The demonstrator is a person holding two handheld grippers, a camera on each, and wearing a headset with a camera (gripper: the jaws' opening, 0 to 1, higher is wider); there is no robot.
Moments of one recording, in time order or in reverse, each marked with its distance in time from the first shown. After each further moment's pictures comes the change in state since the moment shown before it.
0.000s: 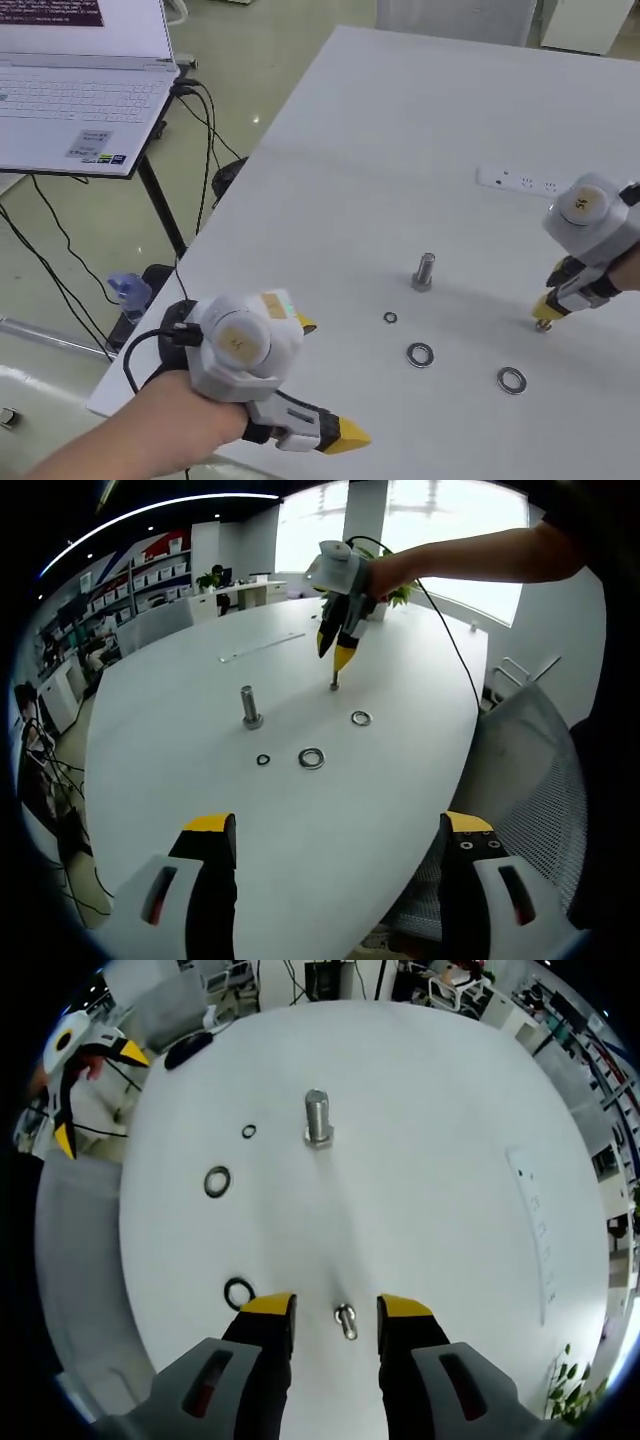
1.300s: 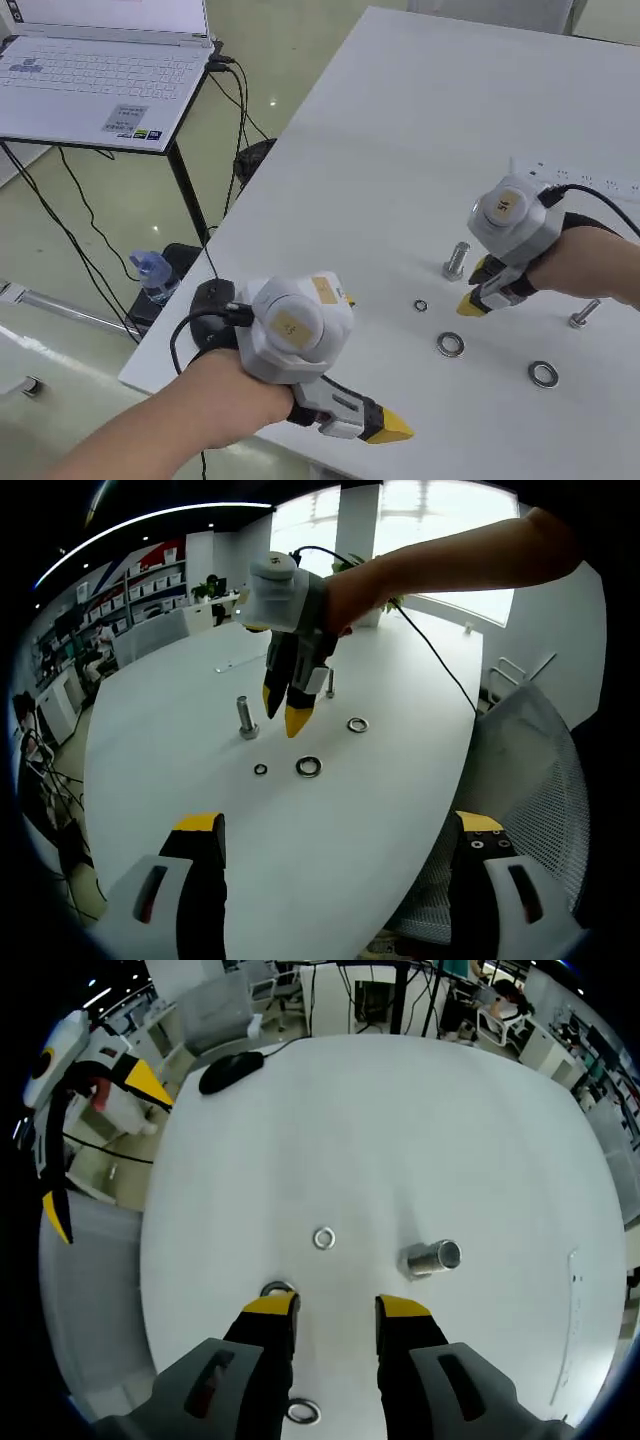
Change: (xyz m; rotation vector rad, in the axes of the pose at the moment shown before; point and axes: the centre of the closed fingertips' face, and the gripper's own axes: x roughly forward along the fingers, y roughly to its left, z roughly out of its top) left arm 0.006 -0.003 0.005 0.037 -0.028 -0.009; right arm 0.047 0.072 0.105 -0.124 -0.094 0.111
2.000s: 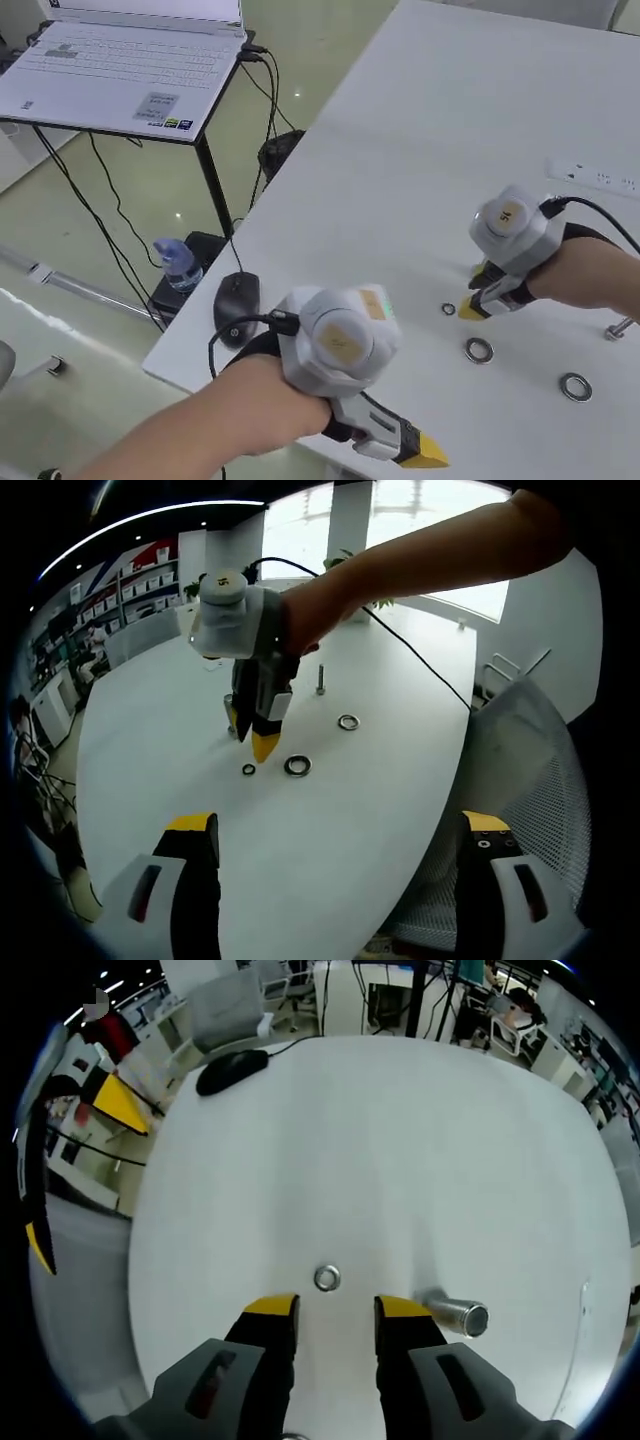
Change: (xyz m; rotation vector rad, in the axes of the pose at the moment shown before) left arm 0.007 -0.007 -0.001 0.006 0.005 -0.028; right arm 0.034 0.002 0.025 -0.048 -0.013 0.024
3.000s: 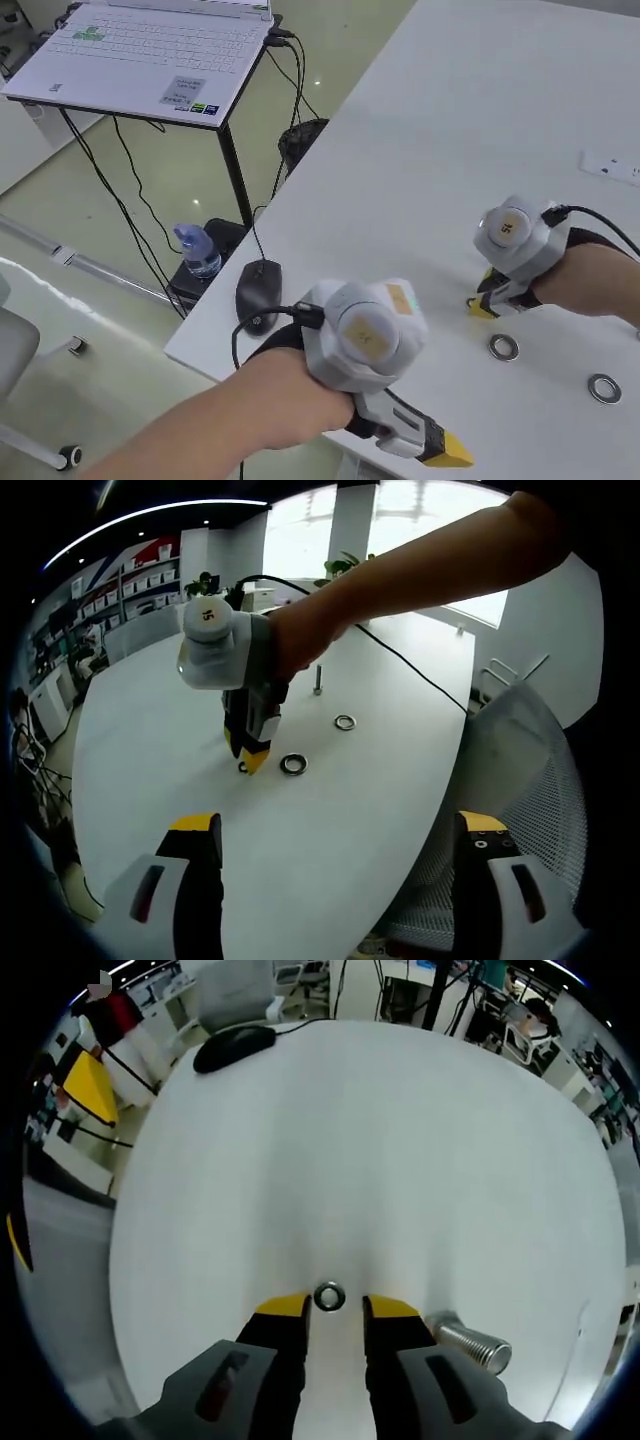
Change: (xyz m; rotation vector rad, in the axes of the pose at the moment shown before) left arm -0.002 -0.004 -0.003 -0.020 -0.008 -0.015; right arm 0.019 0.005 0.003 -0.067 0.046 -0.026
